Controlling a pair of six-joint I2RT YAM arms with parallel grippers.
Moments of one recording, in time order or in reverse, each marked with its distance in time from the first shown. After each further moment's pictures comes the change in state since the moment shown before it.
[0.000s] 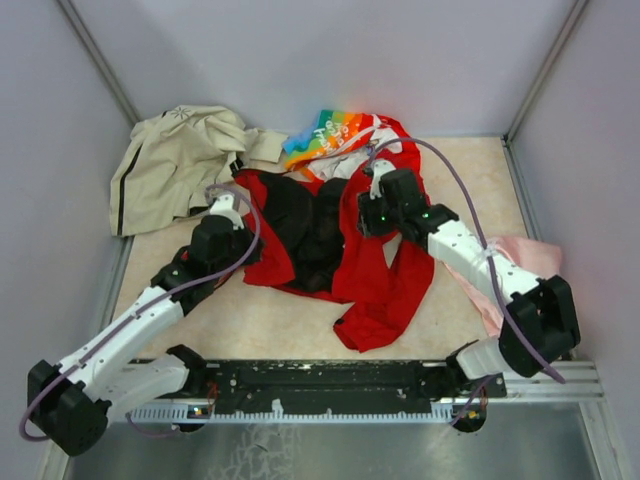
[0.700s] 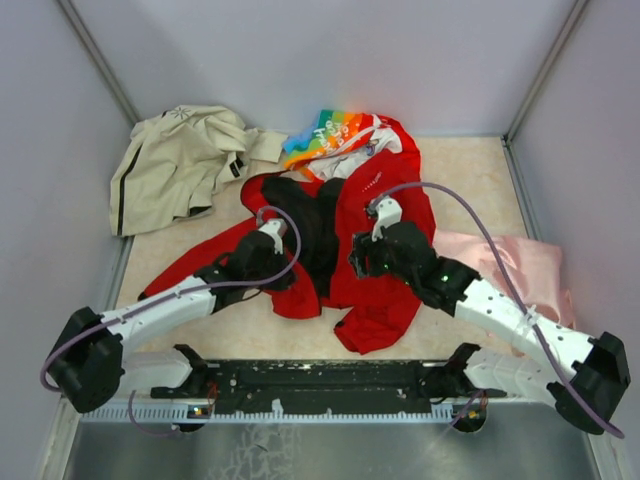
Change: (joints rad) left arm -0.151 0.259 -0.107 0.128 0.208 -0.044; right arm 0.307 -0.426 -0.294 0.072 0.274 0.131
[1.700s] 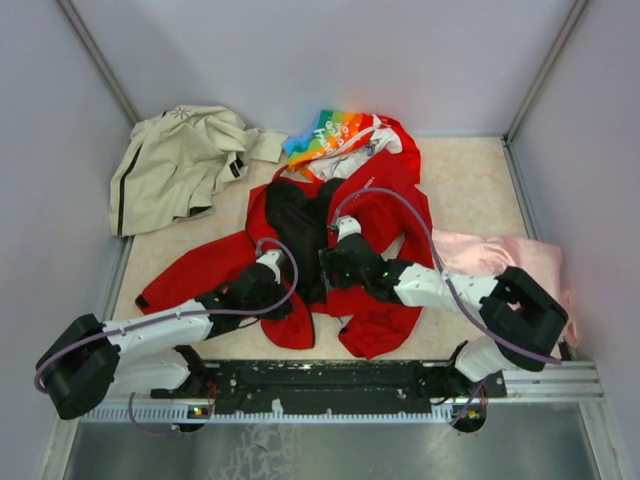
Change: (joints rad) left arm -0.136 -0.067 -0.238 0.103 -0.054 -0.109; right arm 0.106 0.430 -0.057 0.293 0.014 0.146
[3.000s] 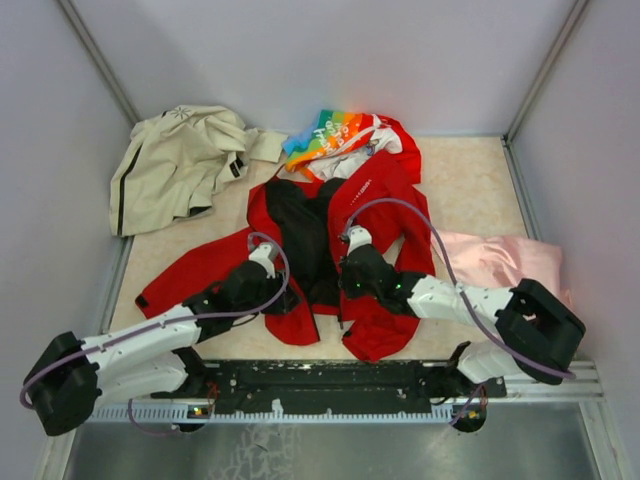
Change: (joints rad) left arm -0.003 -0.109 0.016 -0.011 -0.019 -0.025; right arm 0.003 -0.046 -0.119 0.042 -0.008 0.024
